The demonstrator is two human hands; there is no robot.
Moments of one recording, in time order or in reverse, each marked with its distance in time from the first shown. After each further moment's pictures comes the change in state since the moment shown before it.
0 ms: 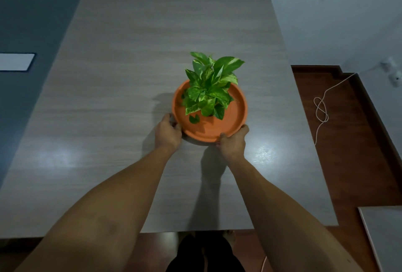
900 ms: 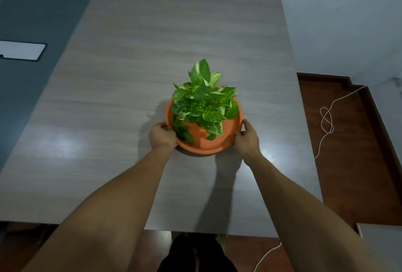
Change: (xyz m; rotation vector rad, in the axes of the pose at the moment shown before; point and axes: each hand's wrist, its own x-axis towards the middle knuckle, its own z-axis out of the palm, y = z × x) left_hand 0.000 -0.011 0.010 -0.248 0.161 -0.385; right_hand 0.048 -0.006 -0.048 -0.279 -0.150 -0.204
